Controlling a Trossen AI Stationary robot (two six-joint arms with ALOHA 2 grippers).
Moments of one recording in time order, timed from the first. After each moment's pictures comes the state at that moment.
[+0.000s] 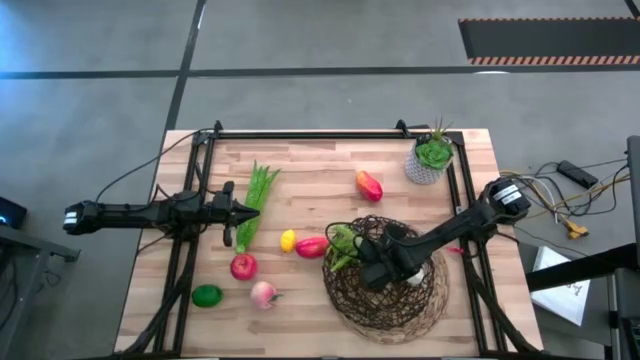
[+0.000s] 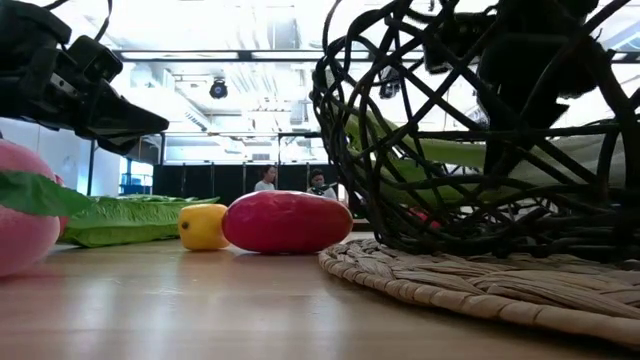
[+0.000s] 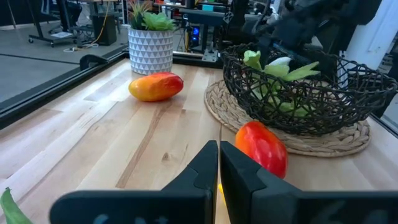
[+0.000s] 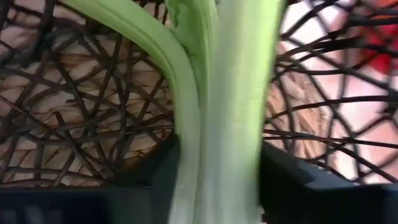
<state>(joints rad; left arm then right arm) 0.05 0.24 0.00 0.04 -0.04 -0.10 0.45 1.79 1.26 -0.98 0.36 0.85</state>
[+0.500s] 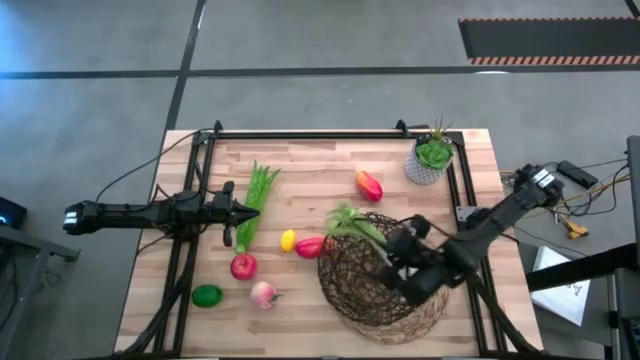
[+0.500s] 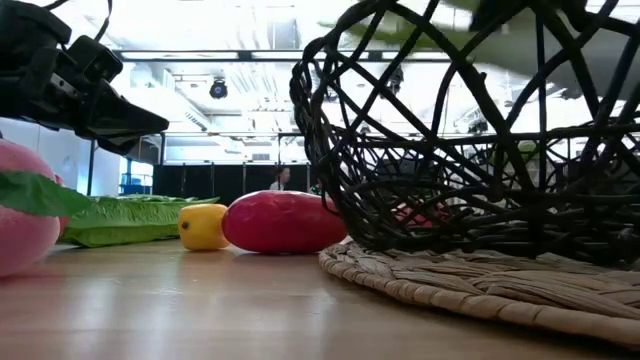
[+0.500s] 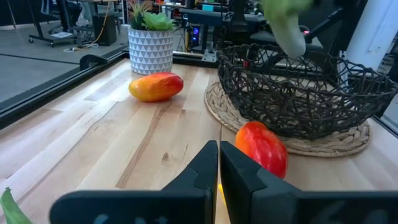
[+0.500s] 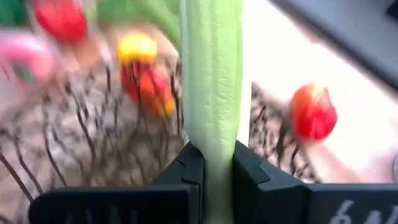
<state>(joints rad) 0.05 0.24 0.00 0.04 -0.04 -0.10 0.66 1.49 1.25 -0.99 0.83 1.08</state>
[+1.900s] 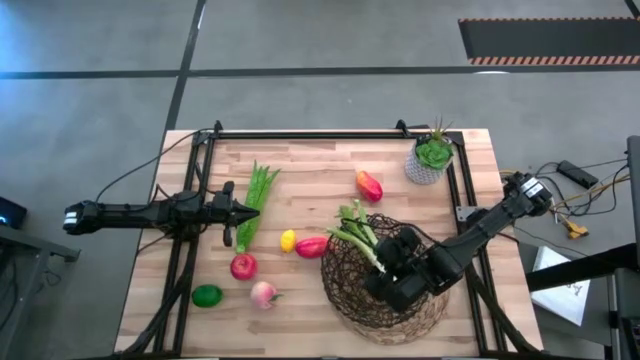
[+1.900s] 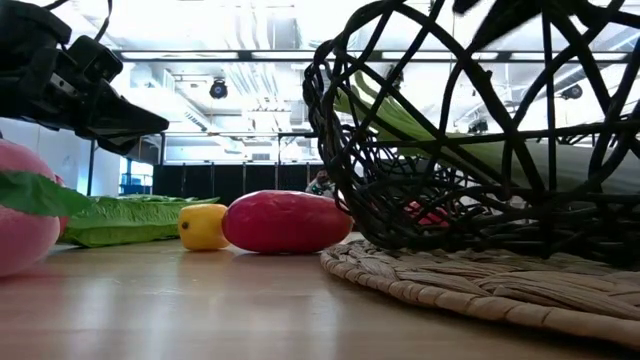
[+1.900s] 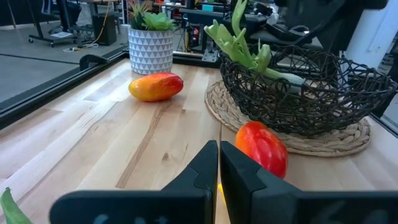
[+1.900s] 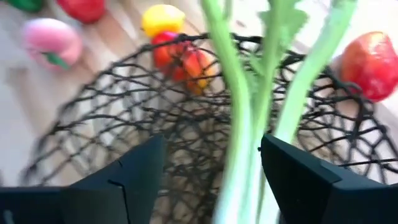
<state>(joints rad) 0.05 0.24 0.00 0.04 -0.04 -0.10 0.61 1.63 1.41 -1.00 0.60 1.16</state>
